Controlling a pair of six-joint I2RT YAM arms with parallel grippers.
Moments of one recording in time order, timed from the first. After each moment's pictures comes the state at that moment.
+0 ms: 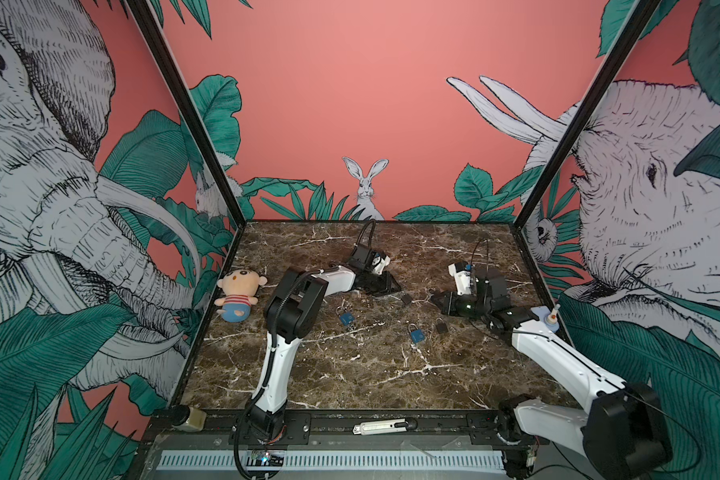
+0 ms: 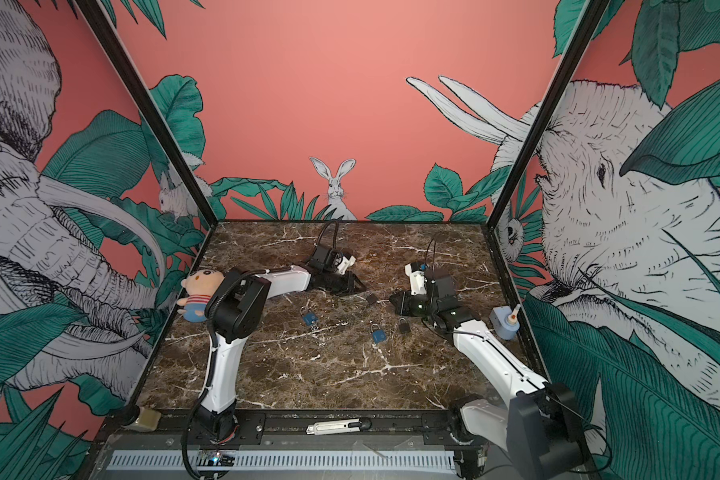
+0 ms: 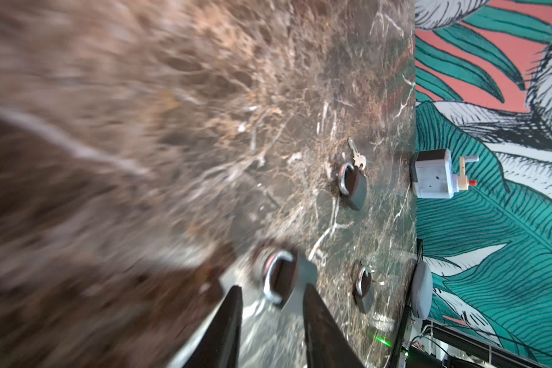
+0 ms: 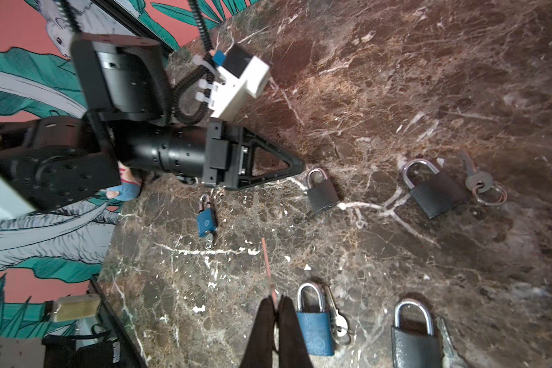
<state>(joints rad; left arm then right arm) -0.54 2.16 1.42 -0.14 0.66 -0.56 0.33 1.20 0.72 -0.20 -0.44 0.42</state>
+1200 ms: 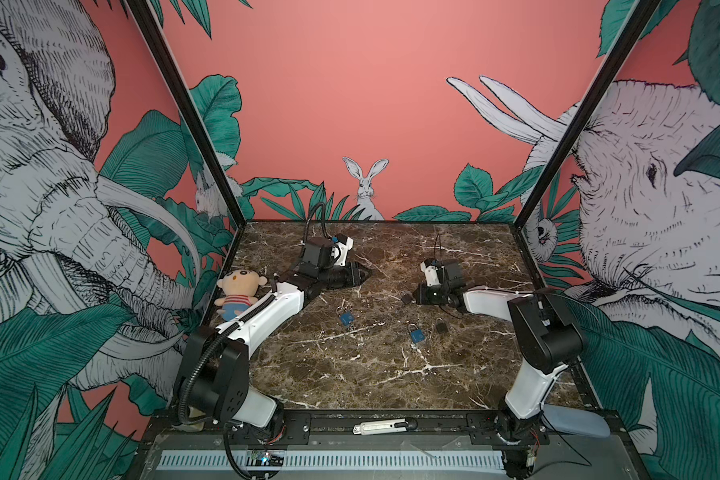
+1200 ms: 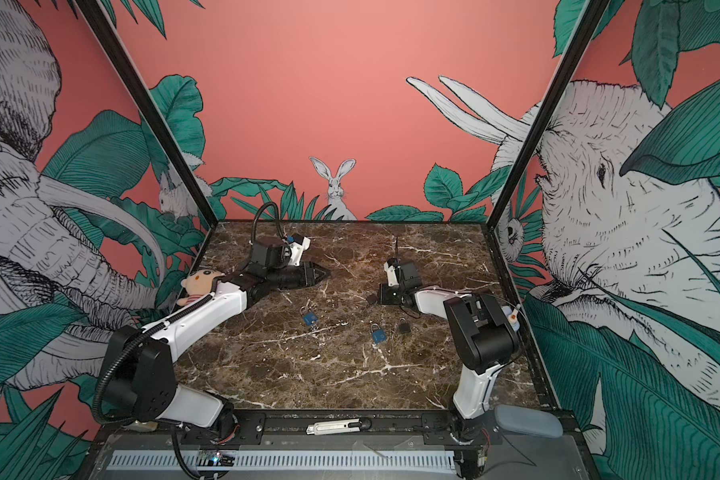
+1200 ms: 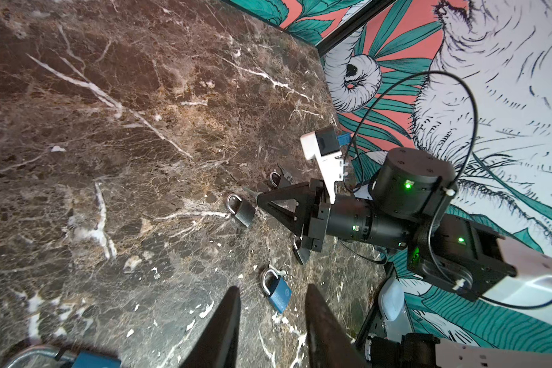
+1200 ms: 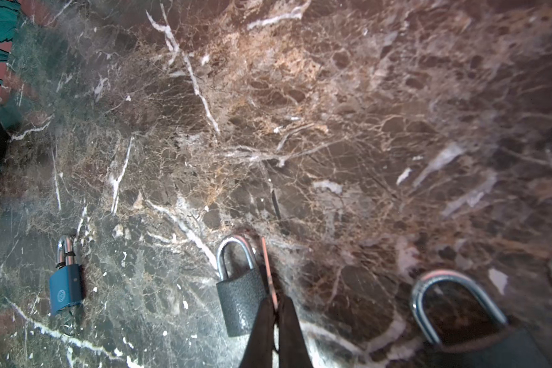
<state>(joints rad) -0.45 1.47 1.04 -0.18 0.56 -0.56 0.39 1.80 0.93 0.01 -0.31 0.34</state>
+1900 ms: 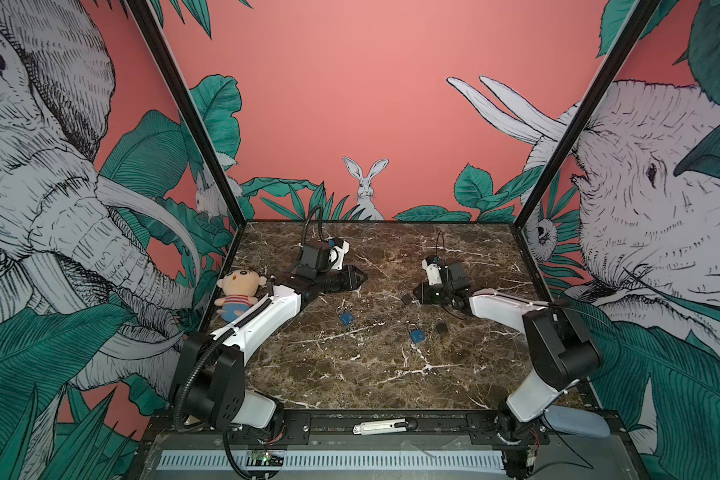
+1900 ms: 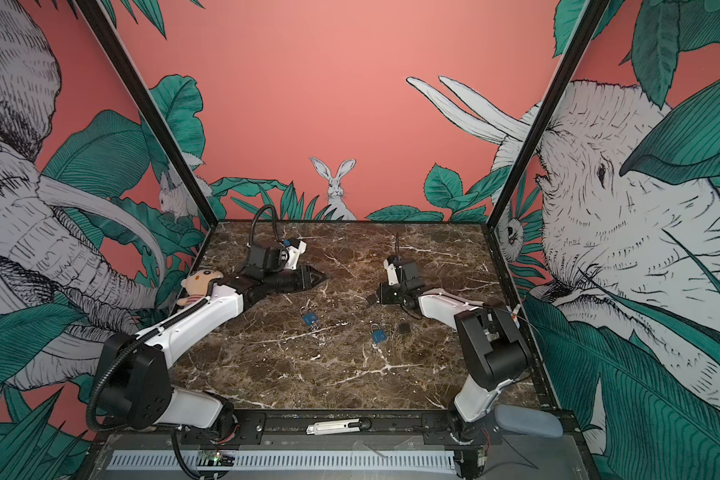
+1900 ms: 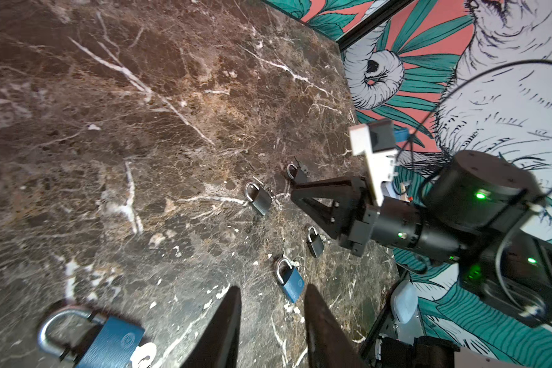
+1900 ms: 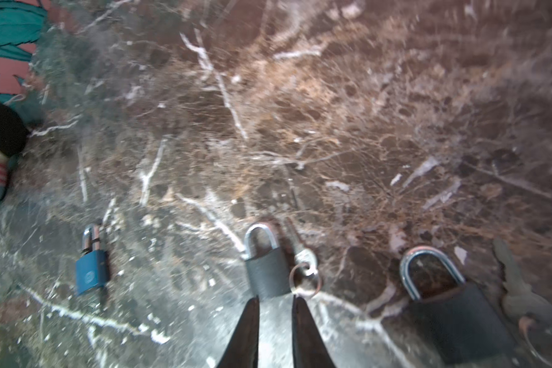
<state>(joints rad) -0.42 1.40 1.00 -0.26 0.49 -0.54 0.44 1.64 0.90 -0.06 -0.25 0.30</state>
